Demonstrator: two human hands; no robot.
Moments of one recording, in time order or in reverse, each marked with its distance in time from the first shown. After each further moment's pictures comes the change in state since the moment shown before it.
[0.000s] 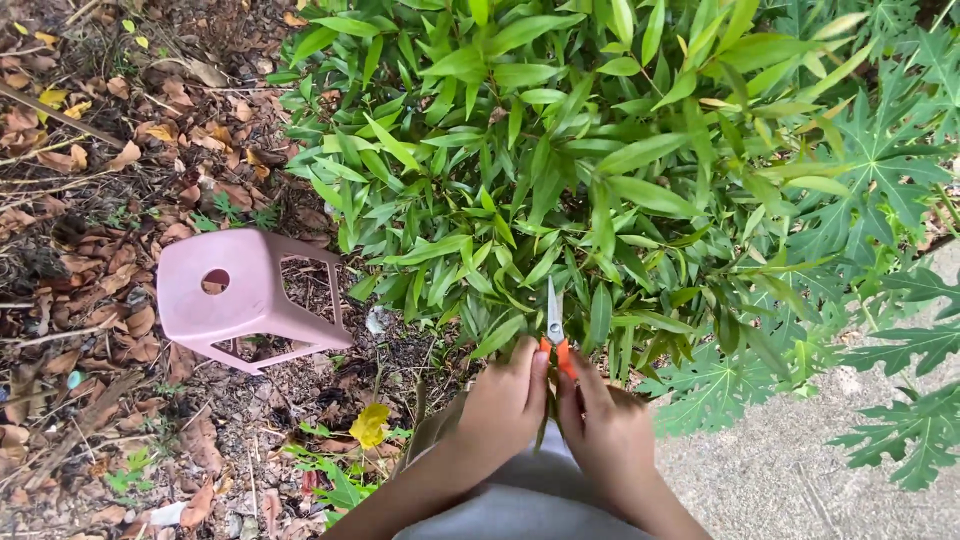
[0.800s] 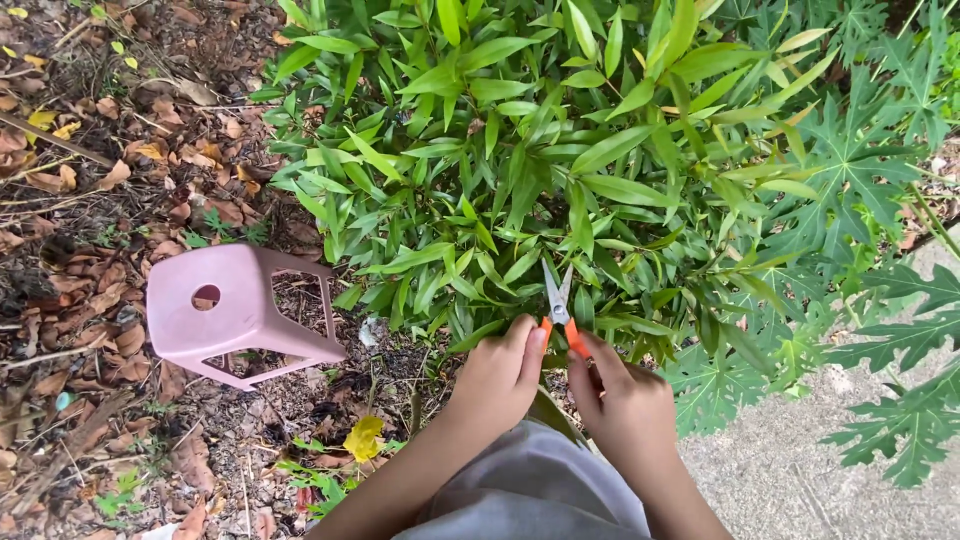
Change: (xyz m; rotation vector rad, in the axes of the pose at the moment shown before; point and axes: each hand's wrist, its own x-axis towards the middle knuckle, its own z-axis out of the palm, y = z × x) left_hand 0.034 0.020 -0.012 0.070 -0.038 -0.019; right_hand 0.032 0.008 -0.030 -0.067 0.030 0.038
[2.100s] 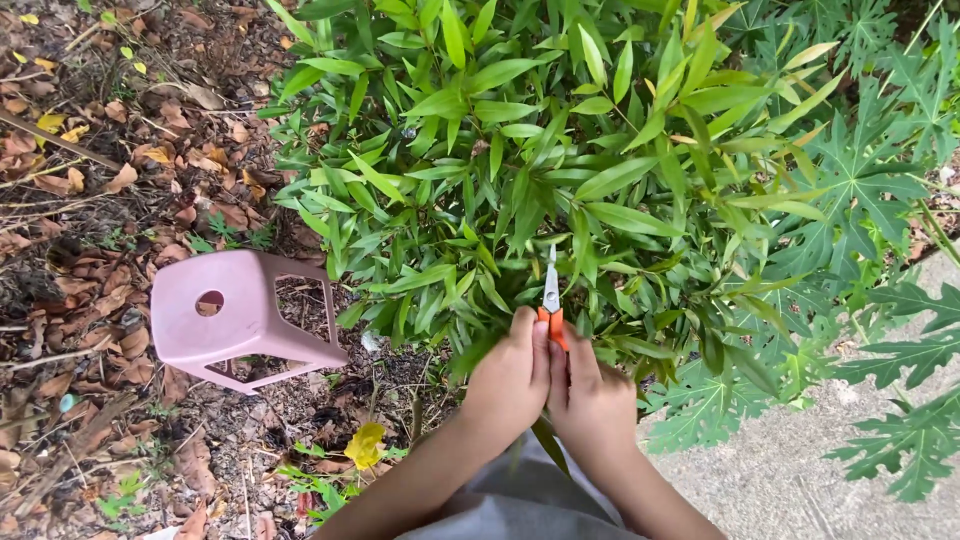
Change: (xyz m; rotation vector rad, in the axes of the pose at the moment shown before) left_hand 0.023 0.007 0.010 0.013 -0.028 -0.195; right_hand 0.015 -0.008 0.041 -0.033 0.082 0.010
